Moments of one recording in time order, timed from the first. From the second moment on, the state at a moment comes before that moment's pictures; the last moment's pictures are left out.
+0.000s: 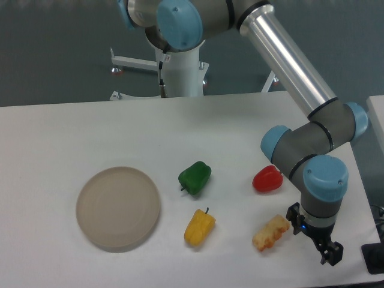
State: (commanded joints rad) arm 2.36 -2.54 -0.72 -1.17 1.60 1.52
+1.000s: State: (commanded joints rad) arm 2.37 -2.39 -0.84 -1.42 1.61 1.59
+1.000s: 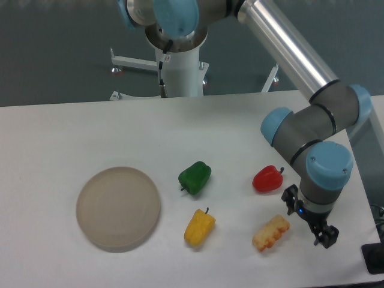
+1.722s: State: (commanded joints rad) arm 2.45 -2.22 -1.14 -1.40 1.61 1.72
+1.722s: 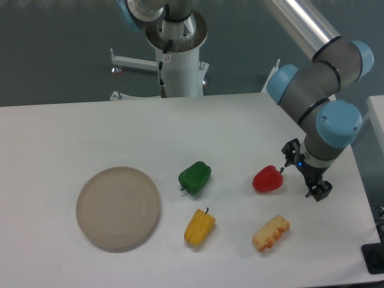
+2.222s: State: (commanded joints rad) arm 2.44 -2.19 -1.27 -1.29 1.61 1.72
